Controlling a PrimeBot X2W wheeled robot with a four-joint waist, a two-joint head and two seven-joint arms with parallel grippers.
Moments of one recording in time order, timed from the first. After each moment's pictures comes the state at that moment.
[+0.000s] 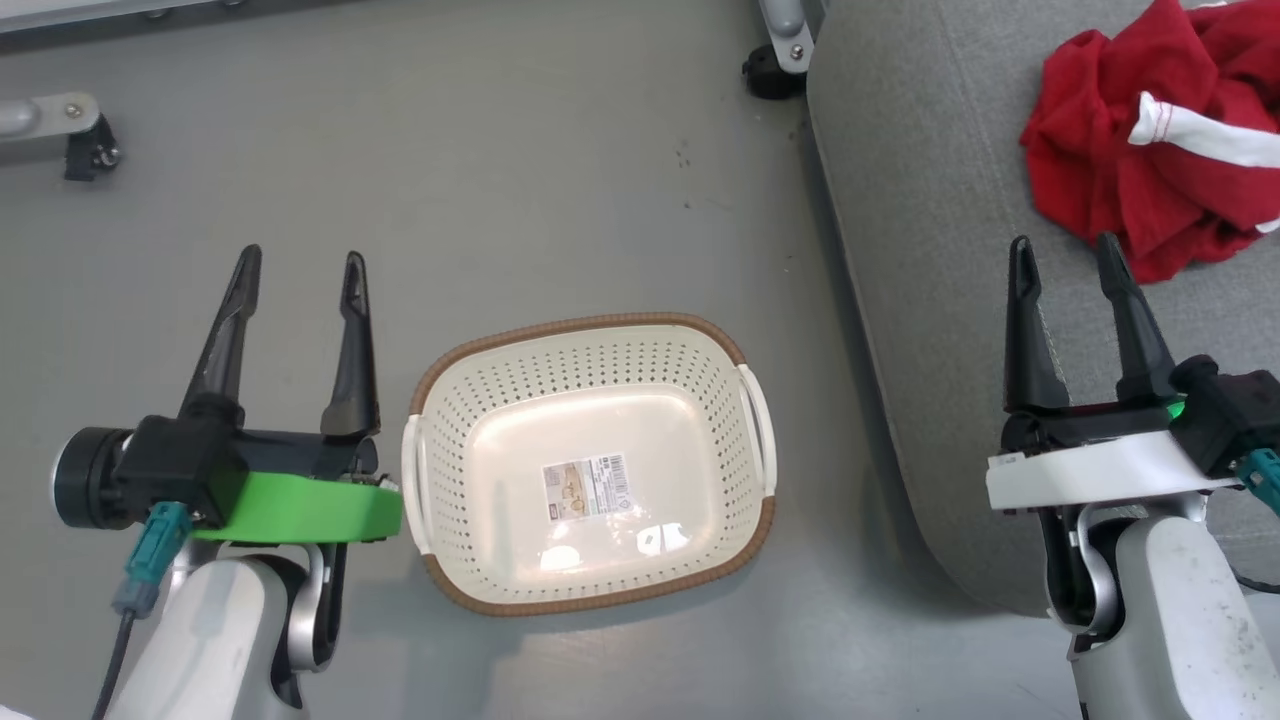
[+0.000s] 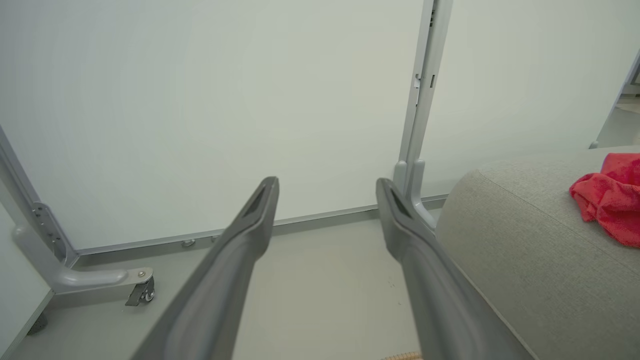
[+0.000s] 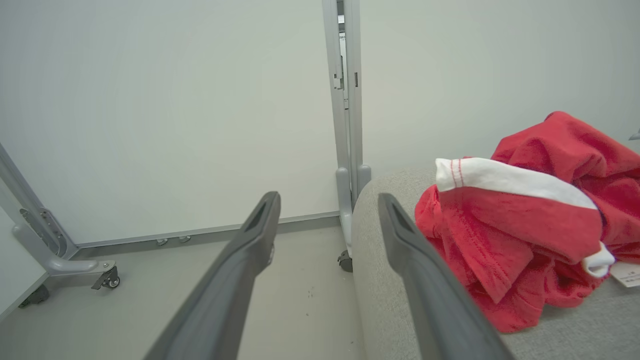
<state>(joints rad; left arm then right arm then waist) -0.29 0.31 -0.33 0.00 -0.37 0.16 -0.26 -0.23 -0.05 -0.03 0.04 0.18 0.13 -0.26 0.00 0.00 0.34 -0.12</state>
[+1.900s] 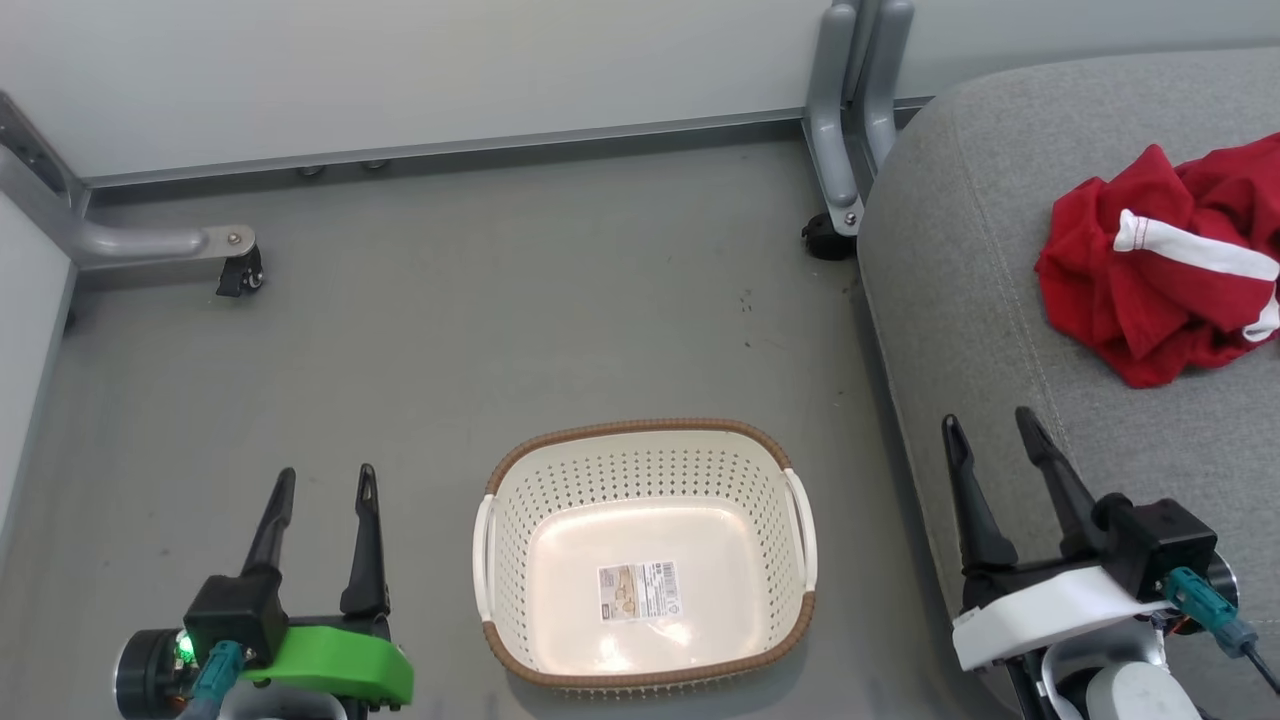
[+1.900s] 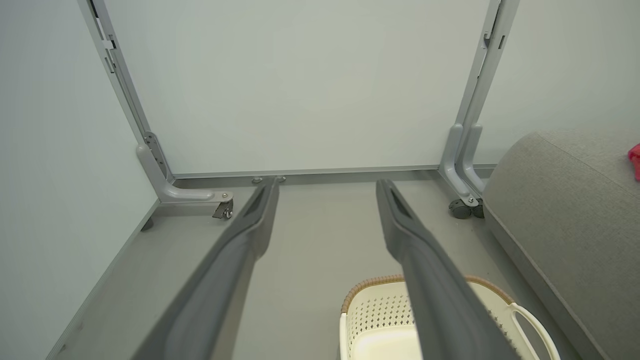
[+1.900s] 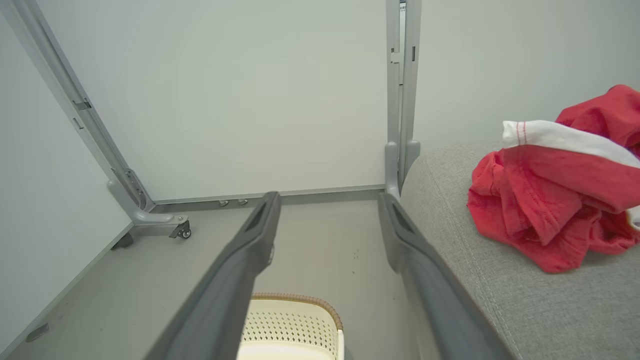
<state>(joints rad) -0.03 0.10 -0.08 0.19 -0.18 -0.01 -0.26 0.02 -0.05 0.04 -0.01 0.17 0.13 -0.16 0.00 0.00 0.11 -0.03</state>
